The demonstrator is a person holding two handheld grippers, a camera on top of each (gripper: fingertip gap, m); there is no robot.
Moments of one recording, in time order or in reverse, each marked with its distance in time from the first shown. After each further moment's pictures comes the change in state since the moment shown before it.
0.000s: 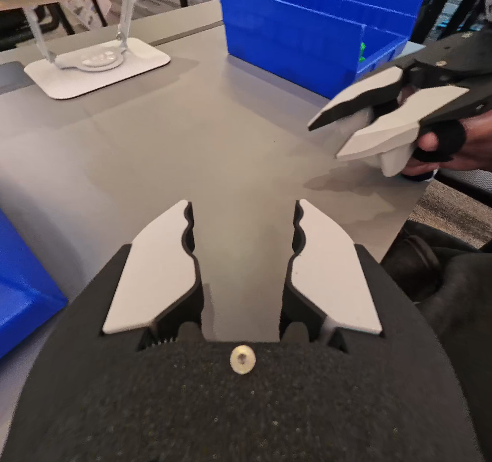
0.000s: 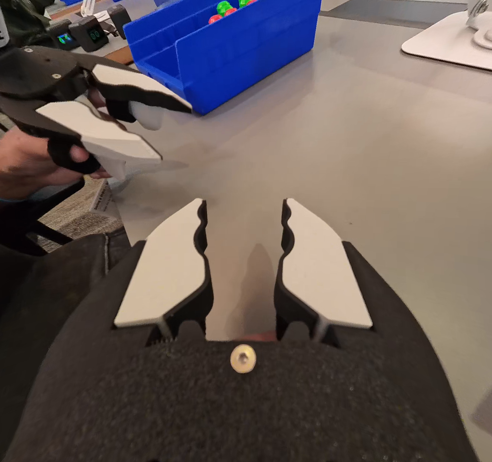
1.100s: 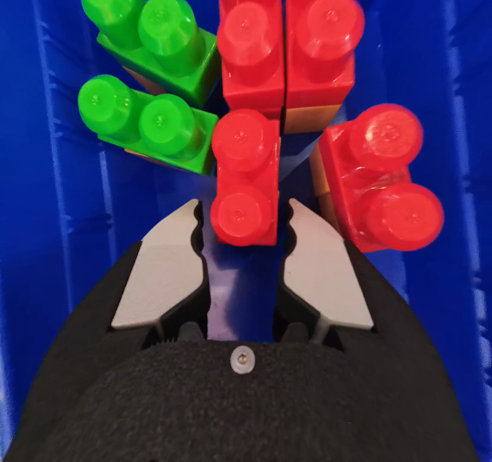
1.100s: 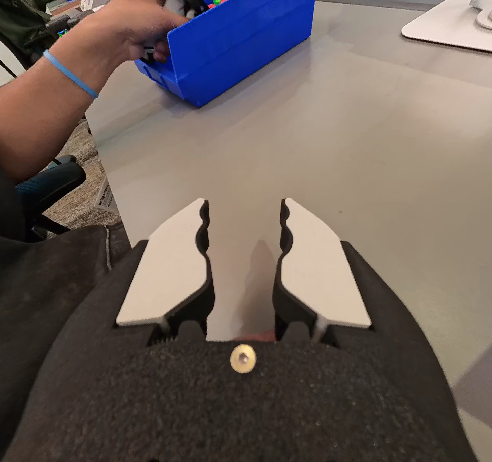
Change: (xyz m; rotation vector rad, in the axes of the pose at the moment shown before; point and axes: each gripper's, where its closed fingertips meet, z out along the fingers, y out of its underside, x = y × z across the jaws) left arm -0.323 0.064 -0.034 -0.594 -0.701 -0.419; right arm 0.010 0.006 -0.007 -0.028 -0.014 0.022
